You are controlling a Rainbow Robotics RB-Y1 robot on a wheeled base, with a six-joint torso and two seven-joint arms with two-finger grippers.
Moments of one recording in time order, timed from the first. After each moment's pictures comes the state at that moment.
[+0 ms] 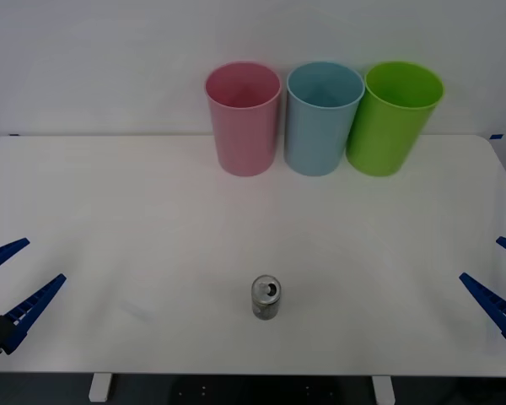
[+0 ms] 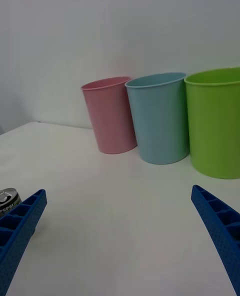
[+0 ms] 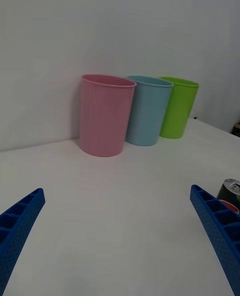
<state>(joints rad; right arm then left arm) 0.35 -0.40 -0.52 -1.66 0.96 -1.22 0.00 0.35 0.40 0.52 -1.66 -0.96 -1.22 0.00</state>
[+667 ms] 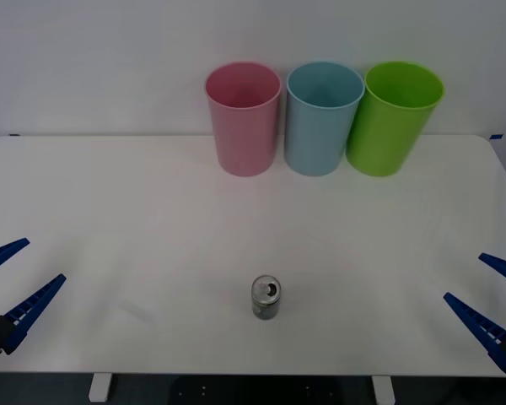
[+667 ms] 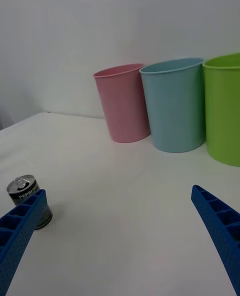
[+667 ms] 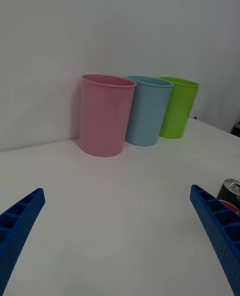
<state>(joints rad) 0.42 -0.40 -0.47 -1.72 0.97 -1.21 0.00 0.35 0.40 0.52 -1.66 -0.96 -1.22 0.00</state>
